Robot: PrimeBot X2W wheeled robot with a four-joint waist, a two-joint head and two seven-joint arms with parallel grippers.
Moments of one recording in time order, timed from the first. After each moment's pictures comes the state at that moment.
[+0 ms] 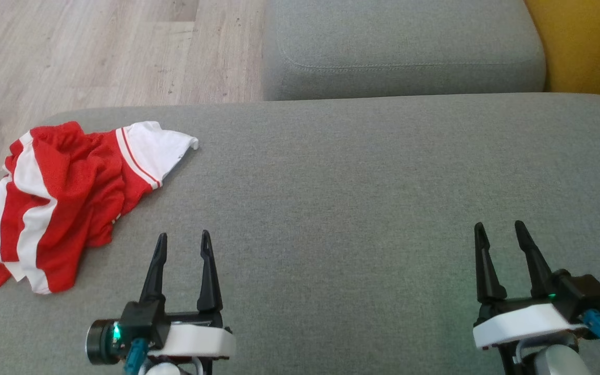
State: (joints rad) left arm -0.02 0.05 -0.29 0.18 -0.24 0.16 -0.24; right arm 0.03 -0.04 0.02 0.22 0.16 0.13 -0.24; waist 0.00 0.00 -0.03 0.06
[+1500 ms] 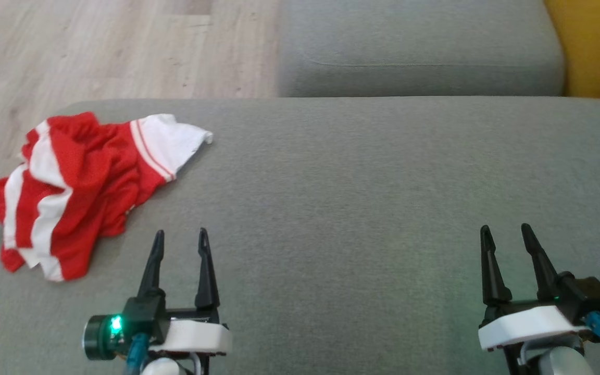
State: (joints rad) left arm -0.04 0.05 -0.27 0.23 -0.20 0.17 -0.25; right arm 0.02 -0.04 -0.01 0.24 0.12 0.13 -0.25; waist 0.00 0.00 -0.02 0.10
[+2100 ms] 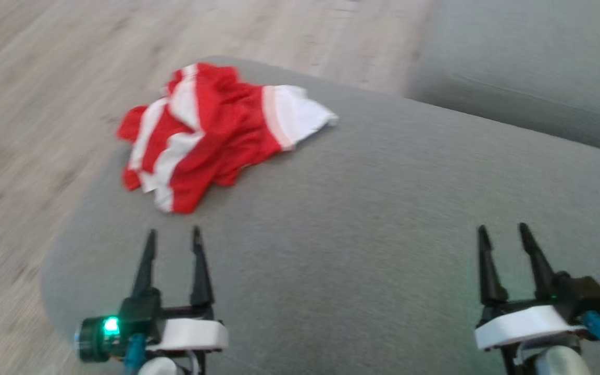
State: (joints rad) left arm -0.04 0.05 -0.28 0.22 -0.19 0.21 -0.25; right arm 0.03 -0.04 -0.01 0.24 0.12 0.13 -0.25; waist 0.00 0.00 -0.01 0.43
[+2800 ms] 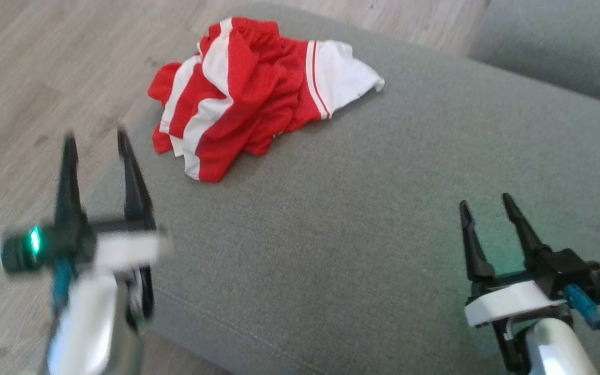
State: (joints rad) left arm -0.23 0.08 -0.09 0.15 -0.14 0.16 -0.25; right arm -0.06 -0.04 0.04 0.26 0.01 0.13 -0.25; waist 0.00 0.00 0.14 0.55
